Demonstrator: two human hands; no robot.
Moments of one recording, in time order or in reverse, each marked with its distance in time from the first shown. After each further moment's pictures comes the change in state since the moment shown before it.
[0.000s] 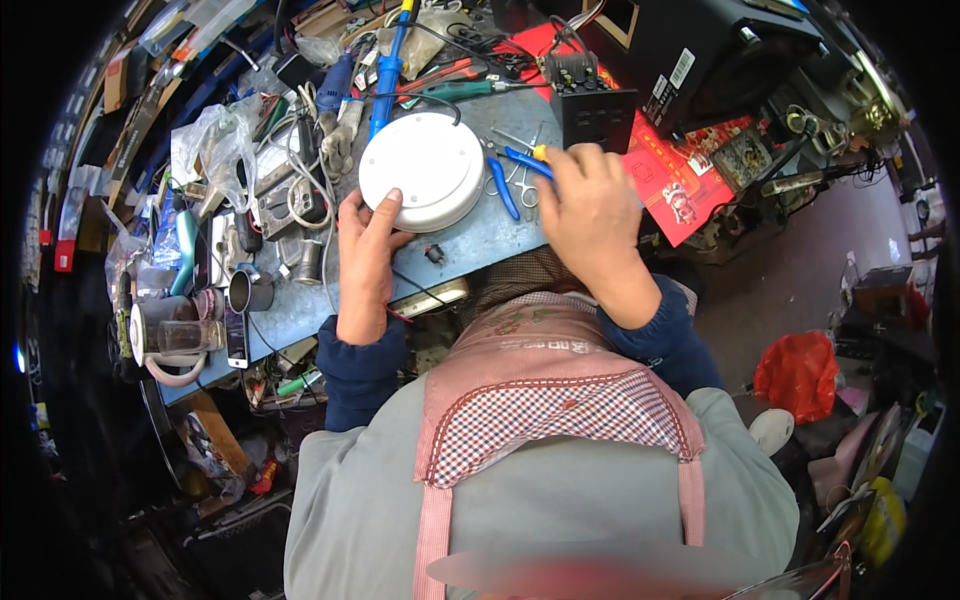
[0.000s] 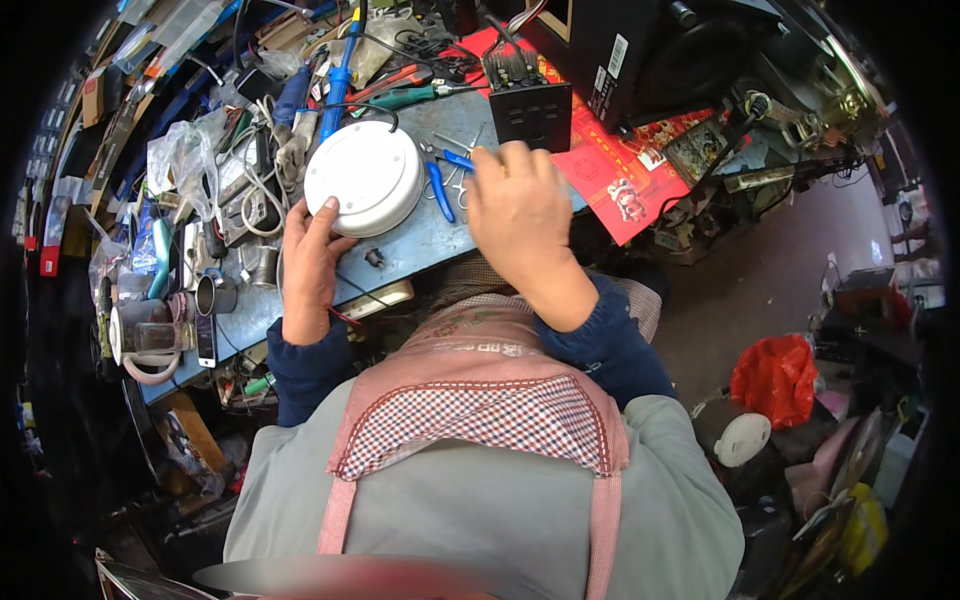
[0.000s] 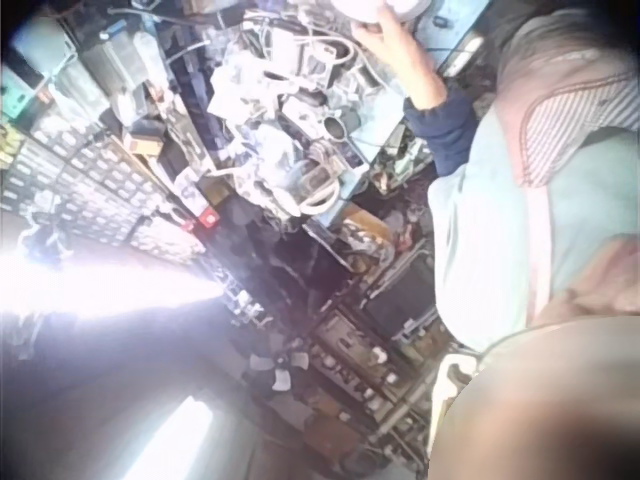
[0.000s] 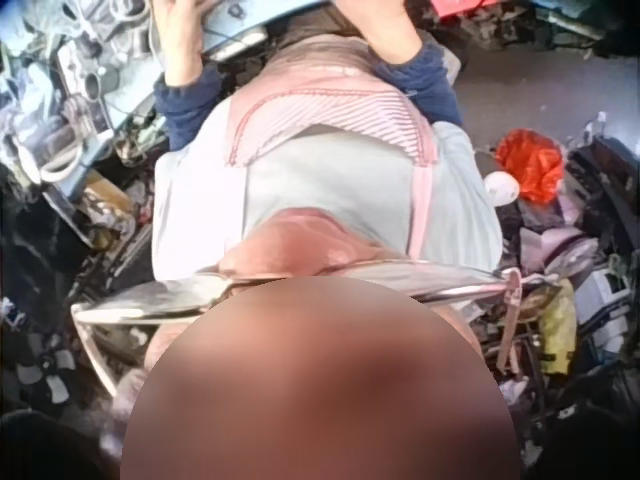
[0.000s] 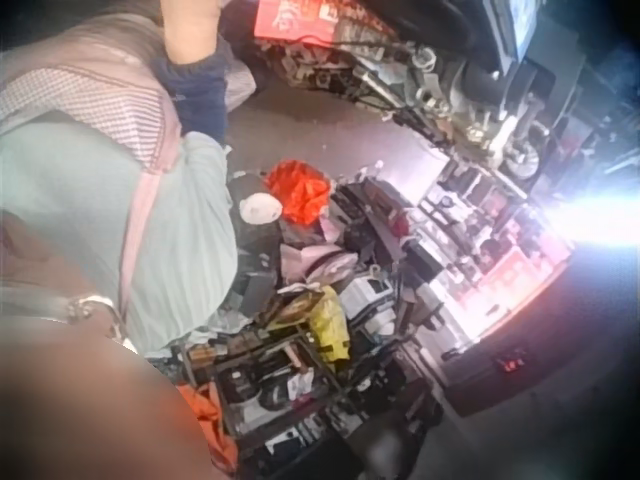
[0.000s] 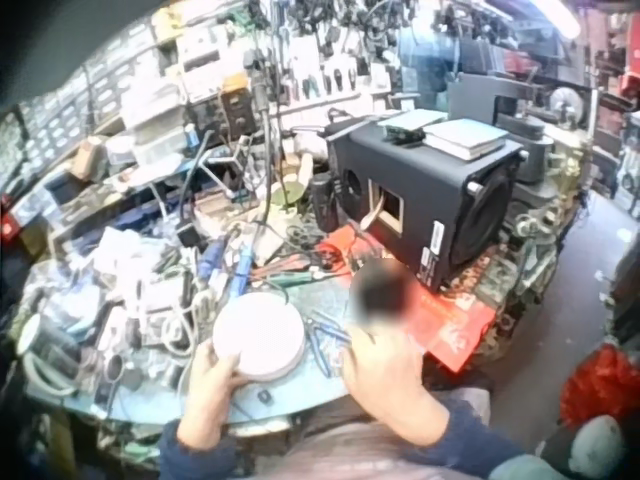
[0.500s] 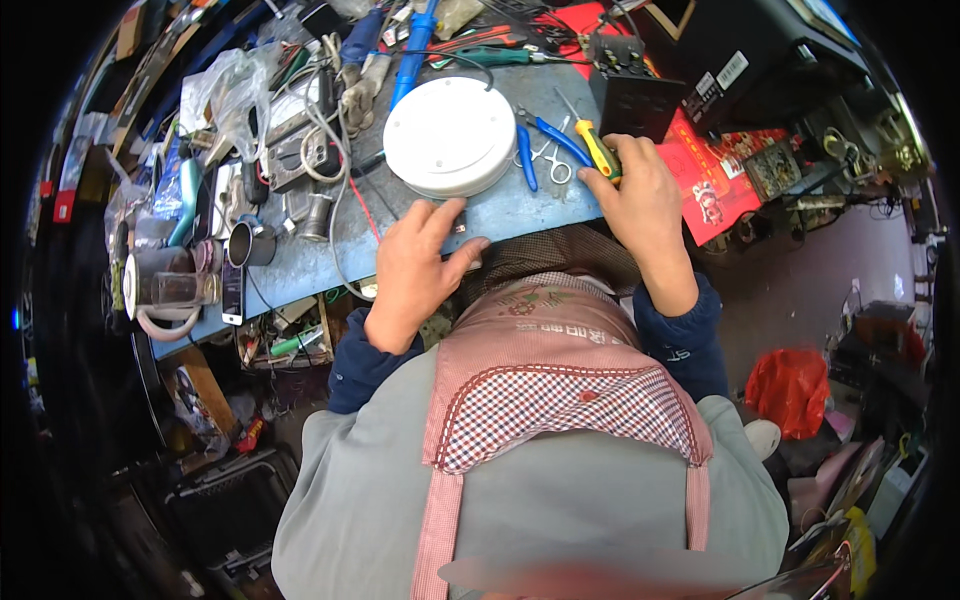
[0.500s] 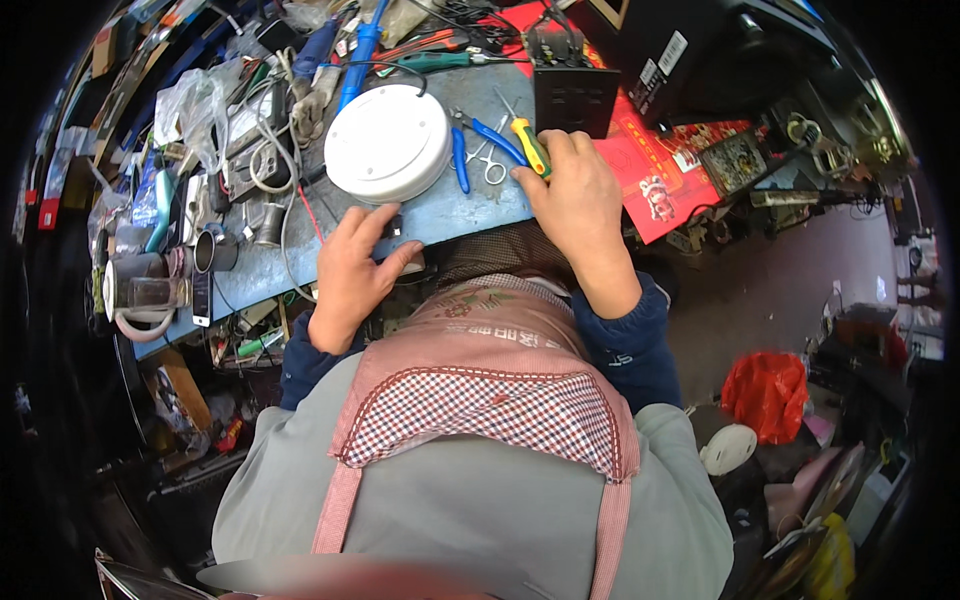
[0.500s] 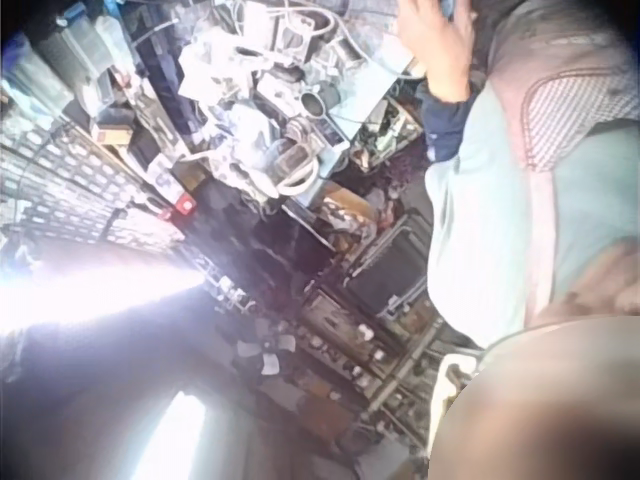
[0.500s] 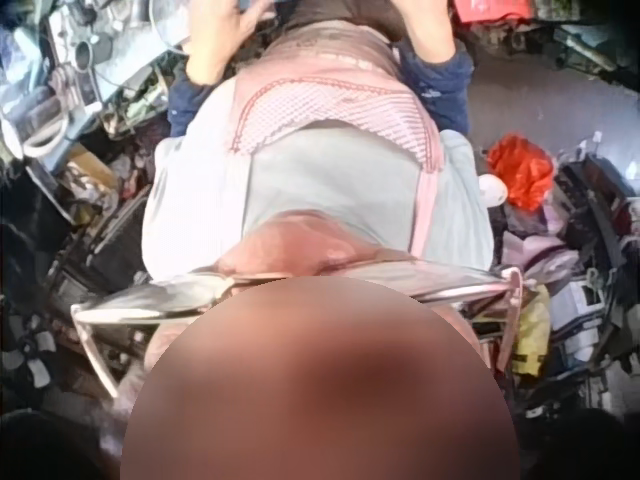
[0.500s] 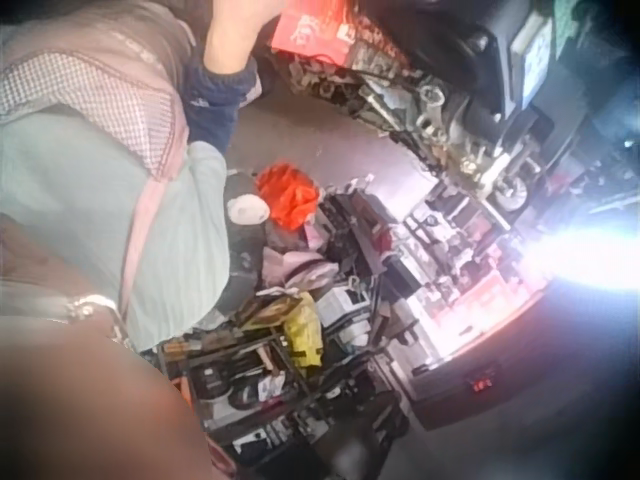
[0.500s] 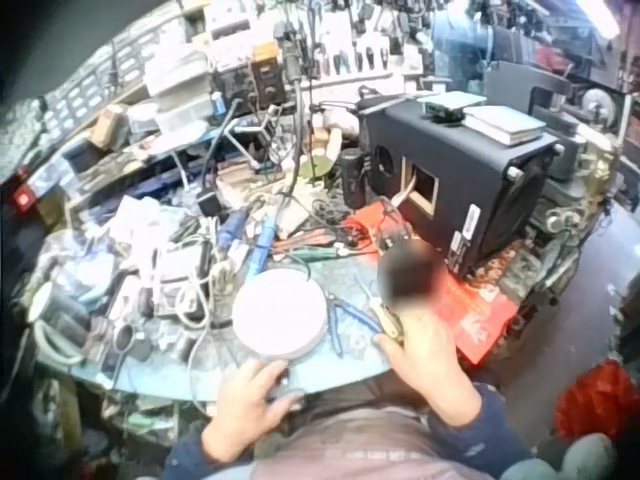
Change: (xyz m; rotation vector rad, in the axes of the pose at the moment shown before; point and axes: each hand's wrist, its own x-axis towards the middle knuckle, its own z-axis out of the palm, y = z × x) left_hand -0.071 -0.002 0.009 0.919 -0.132 0.695; right_hand -0.008 0.036 0.005 0.206 -0.255 0.208
